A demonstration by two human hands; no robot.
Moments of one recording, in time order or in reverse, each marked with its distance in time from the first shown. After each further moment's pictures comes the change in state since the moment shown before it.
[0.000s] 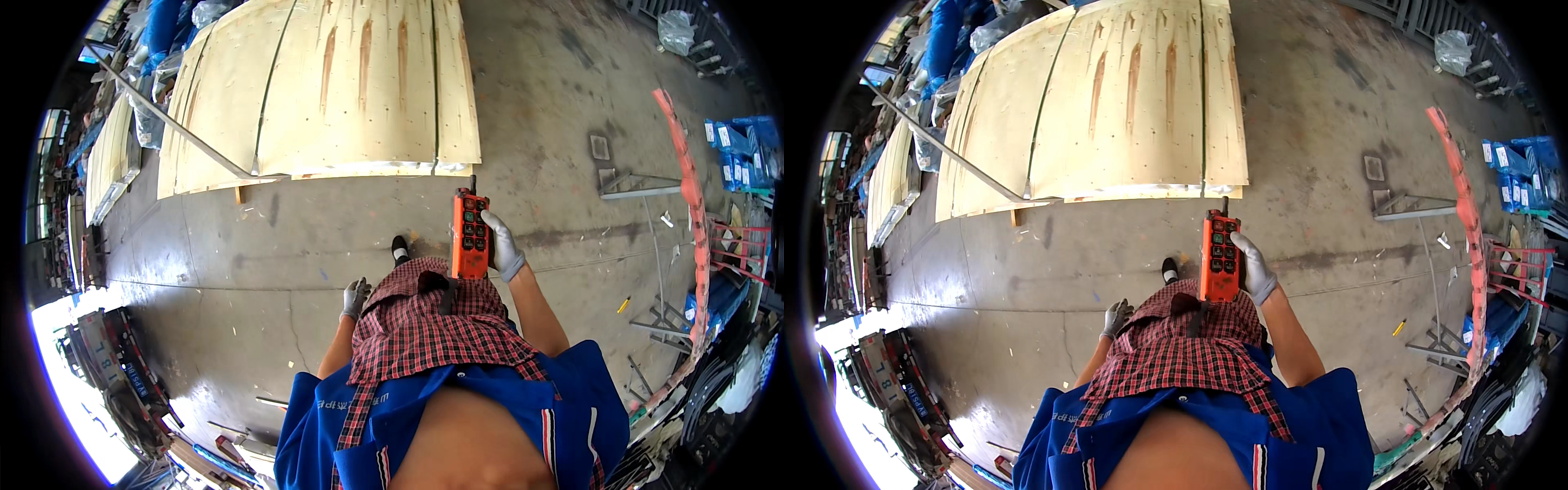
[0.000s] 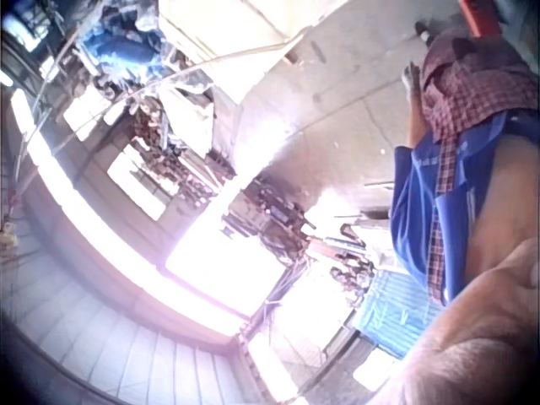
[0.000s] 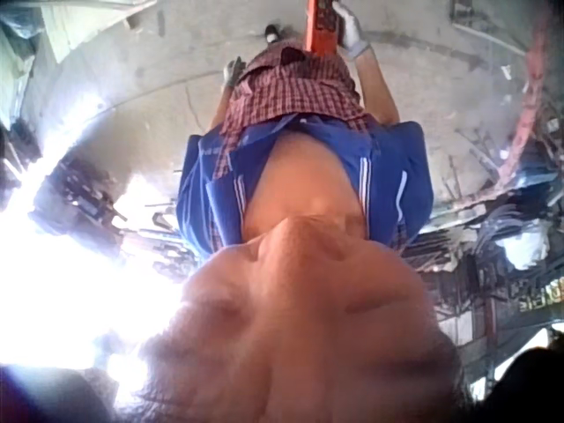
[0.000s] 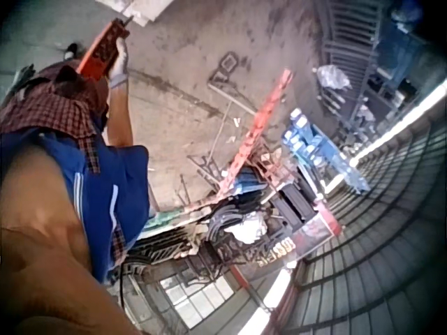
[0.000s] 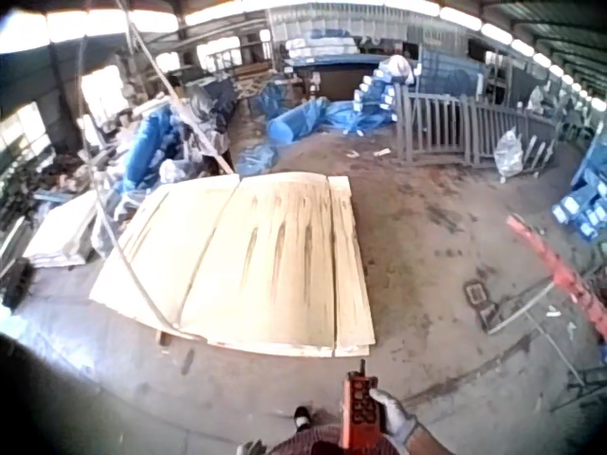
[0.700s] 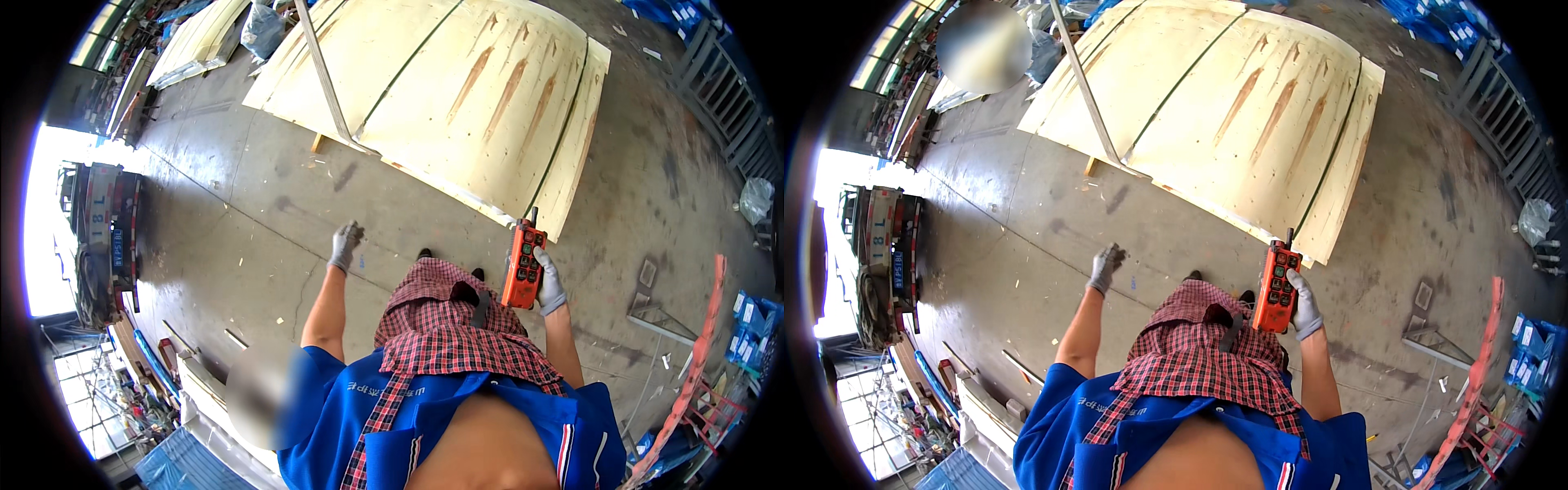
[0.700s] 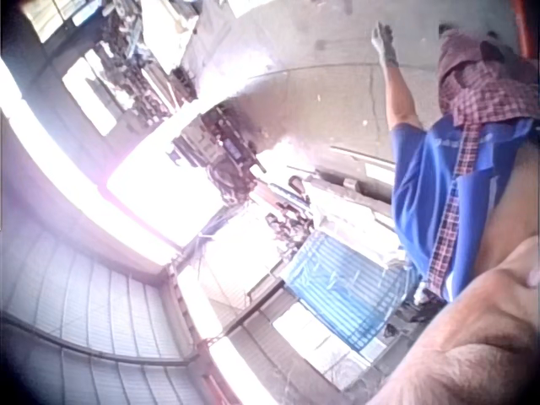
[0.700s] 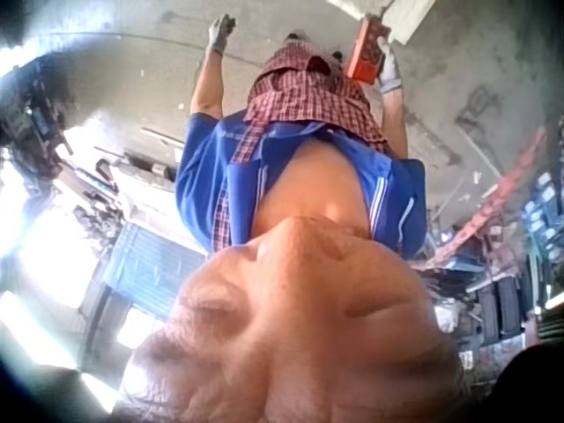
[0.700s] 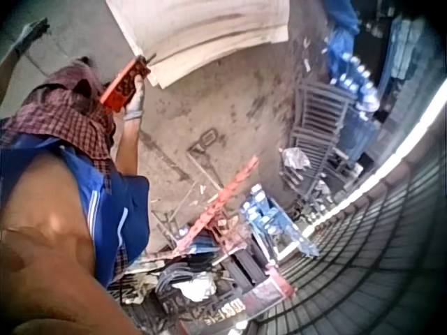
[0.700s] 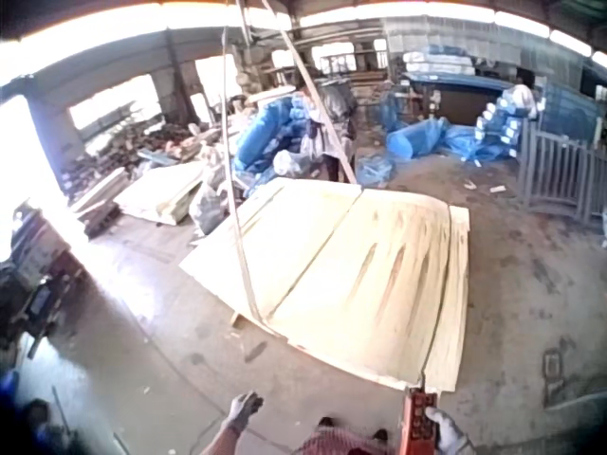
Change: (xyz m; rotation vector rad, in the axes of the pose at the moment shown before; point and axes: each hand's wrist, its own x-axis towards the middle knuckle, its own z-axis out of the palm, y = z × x) left_hand 0.058 0.139 -0.209 -0.456 0.386 0.198; right_hand 0.114 0.031 0.099 -0.259 -0.083 0.167
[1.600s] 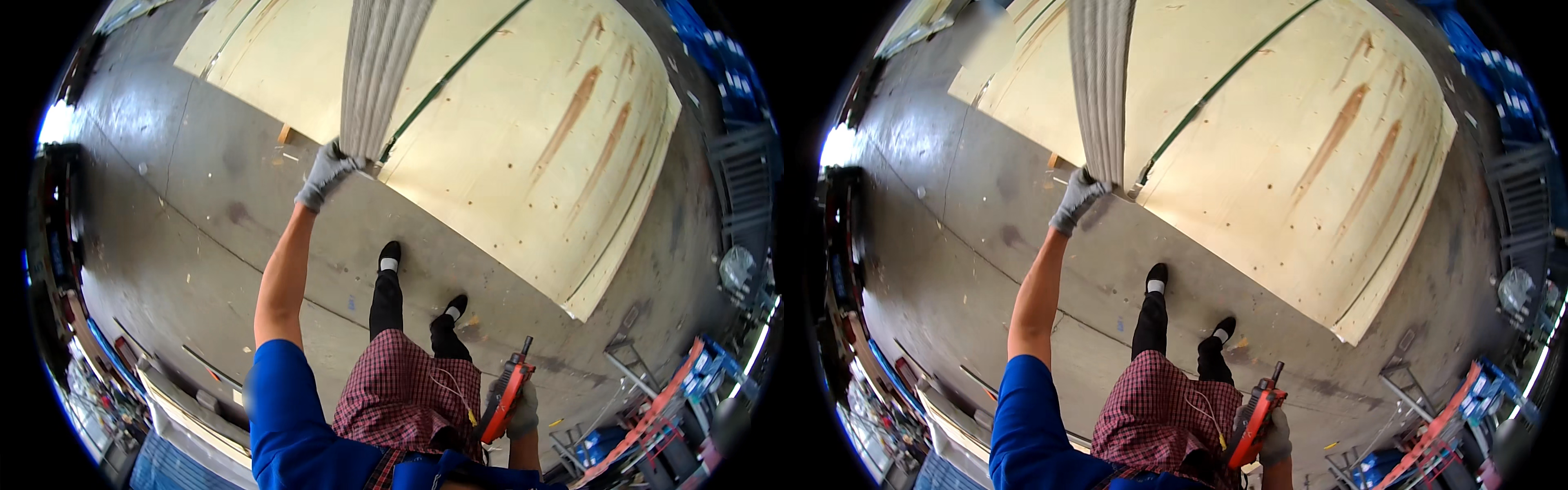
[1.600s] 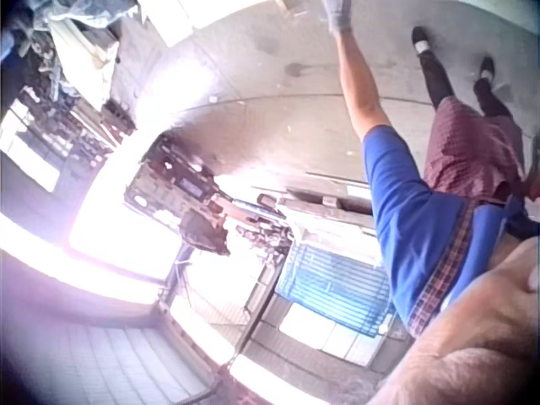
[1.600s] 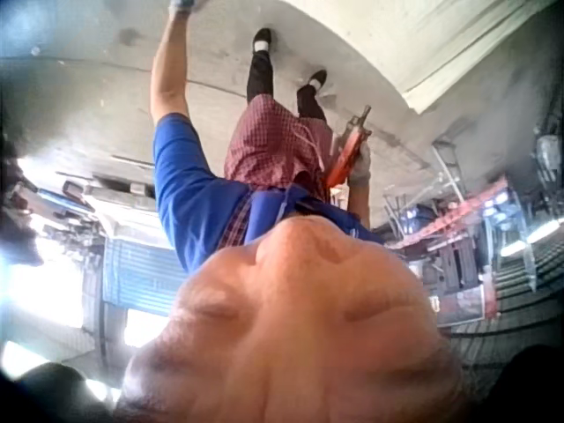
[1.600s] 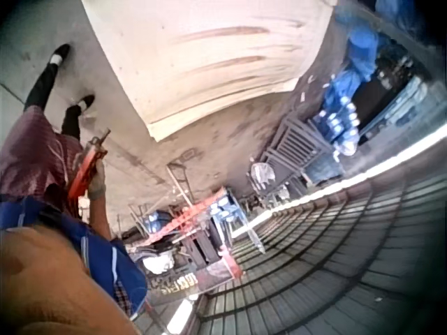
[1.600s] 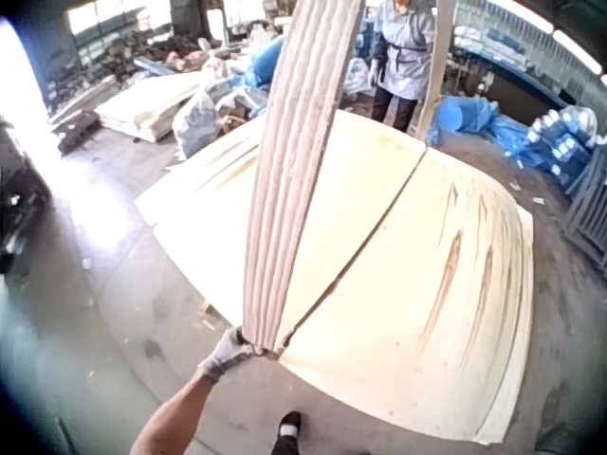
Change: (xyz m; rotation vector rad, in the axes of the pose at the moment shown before) left_hand 0.537 0.132 -0.019 0.005 -0.534 0.439; right_hand 0.278 0.196 0.135 0.133 0.482 0.263
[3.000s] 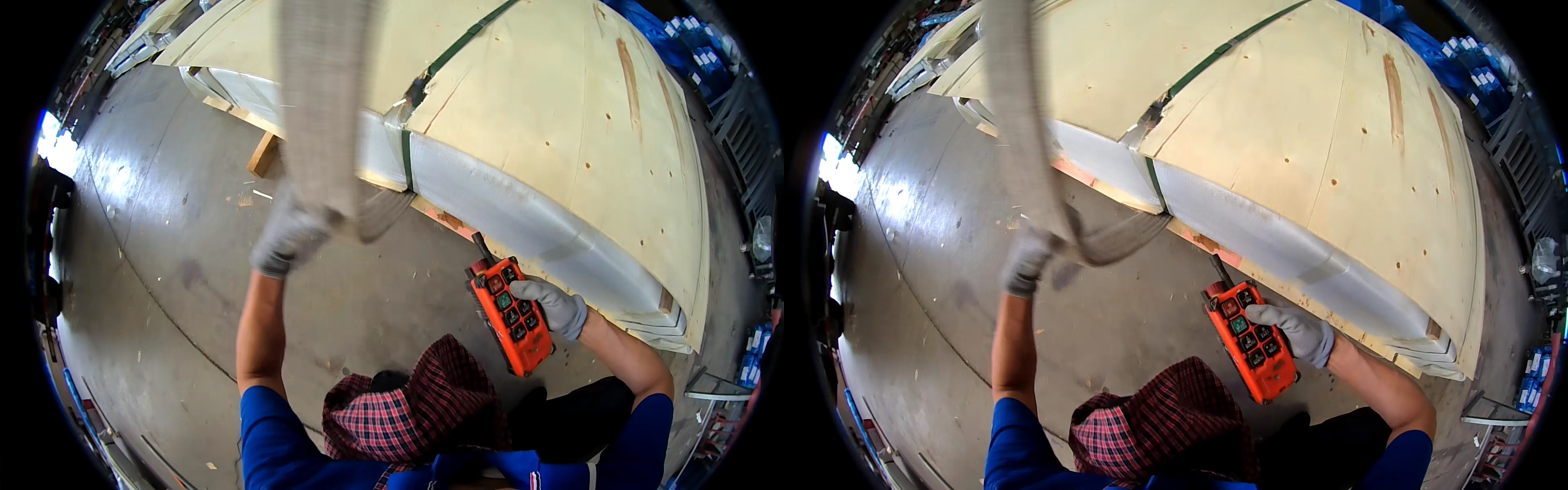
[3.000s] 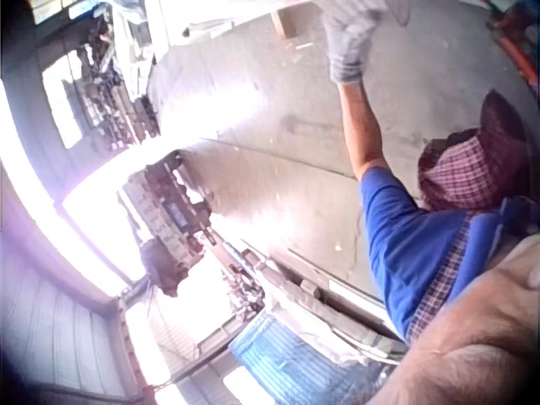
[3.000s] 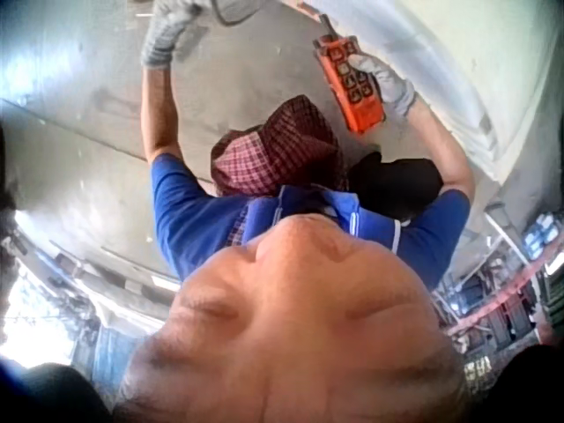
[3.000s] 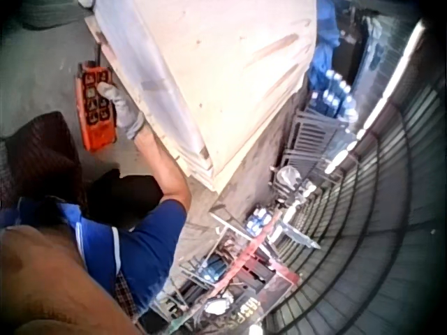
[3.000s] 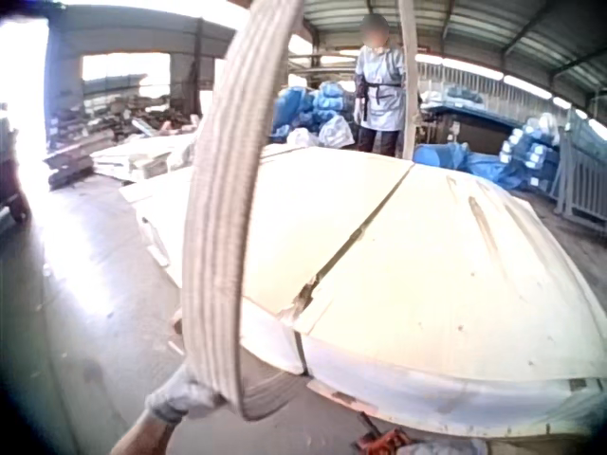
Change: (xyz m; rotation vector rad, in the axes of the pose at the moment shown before) left_hand -0.097 -0.242 -0.057 -0.117 -0.067 0.275; right_hand 0.473 0.080 -0.014 -0.687 -0.636 0.091
